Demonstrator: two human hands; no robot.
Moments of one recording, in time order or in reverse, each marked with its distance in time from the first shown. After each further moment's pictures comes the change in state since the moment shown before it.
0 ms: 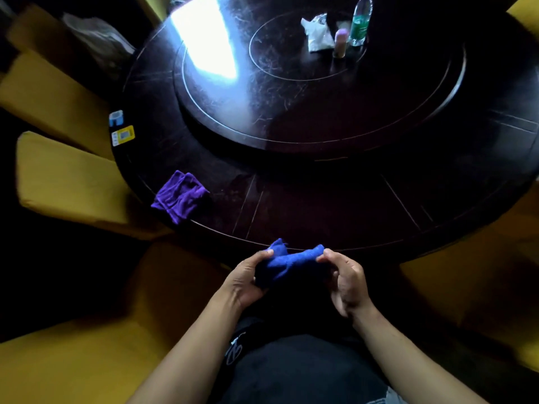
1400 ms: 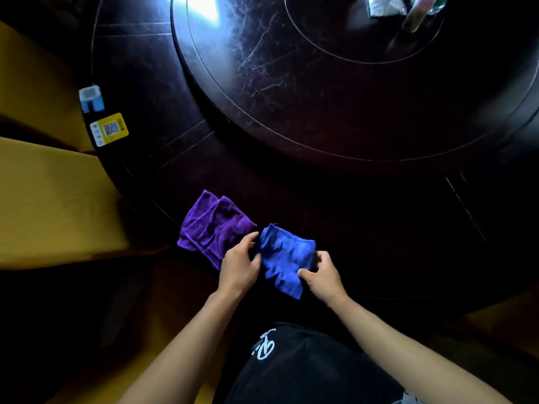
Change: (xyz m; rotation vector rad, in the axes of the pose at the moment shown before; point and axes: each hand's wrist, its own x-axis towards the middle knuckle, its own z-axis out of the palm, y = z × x) left_hand 0.115 0.212 -0.153 1.216 0.323 0.529; right_hand 0.184 0.106 0.189 -0.903 0.215 0.218
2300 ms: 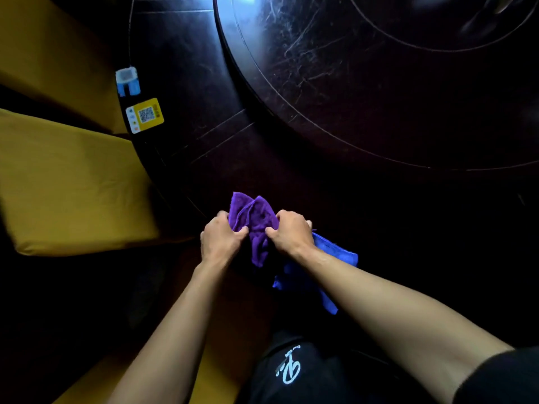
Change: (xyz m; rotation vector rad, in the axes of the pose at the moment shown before) left_hand 0.078 -0.040 -0.091 0.306 0.184 -0.262; right_hand 0.051 -0.146 0.115 -0.725 -0.040 -0.376
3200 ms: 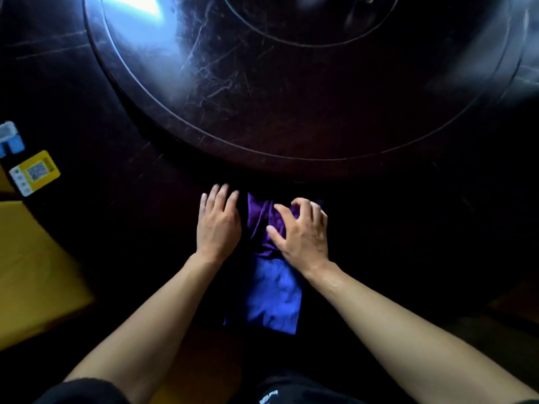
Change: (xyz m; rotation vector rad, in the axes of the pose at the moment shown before) left_hand 0.035 0.120 0.081 0.319 0.201 0.834; right_hand -0.007 0.139 -0.047 -0.157 0.569 -0.012
